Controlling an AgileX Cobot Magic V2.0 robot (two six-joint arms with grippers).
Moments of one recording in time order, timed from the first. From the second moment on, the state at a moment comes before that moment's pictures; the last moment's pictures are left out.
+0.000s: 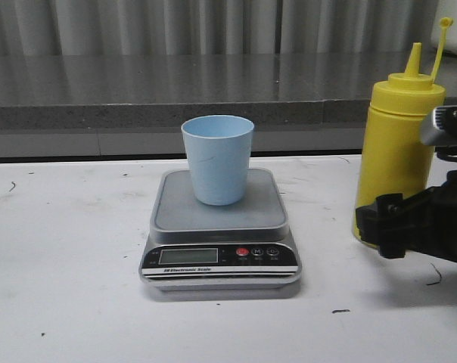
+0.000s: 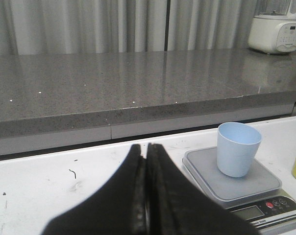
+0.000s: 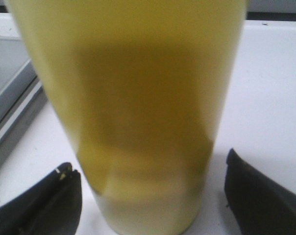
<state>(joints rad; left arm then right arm) -0.25 -0.01 -0.34 -0.09 0.47 0.04 0.35 1.86 -0.31 0.18 -1.13 0.06</state>
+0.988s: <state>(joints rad) -0.25 -0.01 -0.34 -0.09 0.47 0.04 0.35 1.90 -0.40 0.22 -1.14 0.07</state>
